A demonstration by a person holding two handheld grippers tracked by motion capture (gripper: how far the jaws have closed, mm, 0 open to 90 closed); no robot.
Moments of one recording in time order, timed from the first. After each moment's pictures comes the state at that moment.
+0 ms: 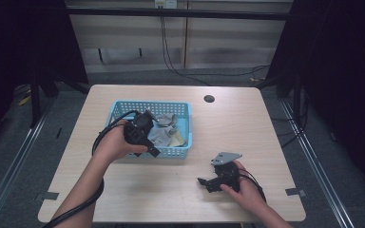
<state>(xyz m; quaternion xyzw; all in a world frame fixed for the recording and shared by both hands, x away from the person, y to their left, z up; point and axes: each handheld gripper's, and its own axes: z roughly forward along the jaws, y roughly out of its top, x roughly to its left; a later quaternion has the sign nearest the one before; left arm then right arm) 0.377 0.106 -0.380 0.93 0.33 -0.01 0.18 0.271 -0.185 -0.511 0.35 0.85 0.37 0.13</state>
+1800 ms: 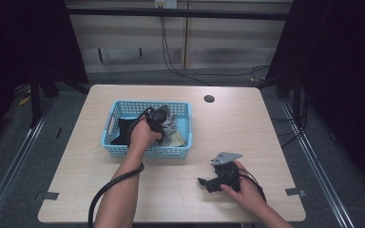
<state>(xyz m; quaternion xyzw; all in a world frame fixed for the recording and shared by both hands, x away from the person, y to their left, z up) 0.455 0.063 -0.459 0.90 0.42 0.00 0.09 0.272 -0.186 -0.511 0.35 0.85 0.37 0.13</state>
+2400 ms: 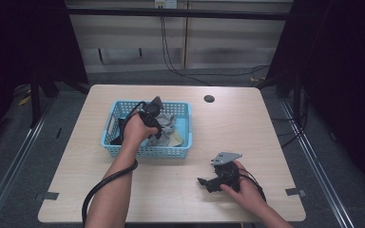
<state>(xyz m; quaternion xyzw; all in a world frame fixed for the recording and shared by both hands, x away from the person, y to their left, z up) 0.458 0.079 -0.435 0.88 0.46 0.01 0.14 0.272 -0.186 -0.511 0.35 0.85 0.37 0.13</state>
